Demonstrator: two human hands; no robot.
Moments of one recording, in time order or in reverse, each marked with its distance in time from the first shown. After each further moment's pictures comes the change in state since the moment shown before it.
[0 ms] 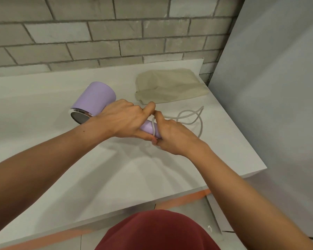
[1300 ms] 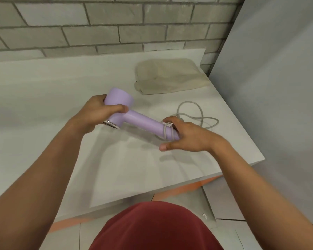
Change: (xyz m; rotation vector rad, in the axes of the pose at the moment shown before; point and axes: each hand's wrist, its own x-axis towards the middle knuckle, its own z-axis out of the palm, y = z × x) left_hand -0.041 -0.045 0.063 -1.431 0.052 -0.811; right_hand -0.025 0.044 0.004 0.228 -0.289 0.111
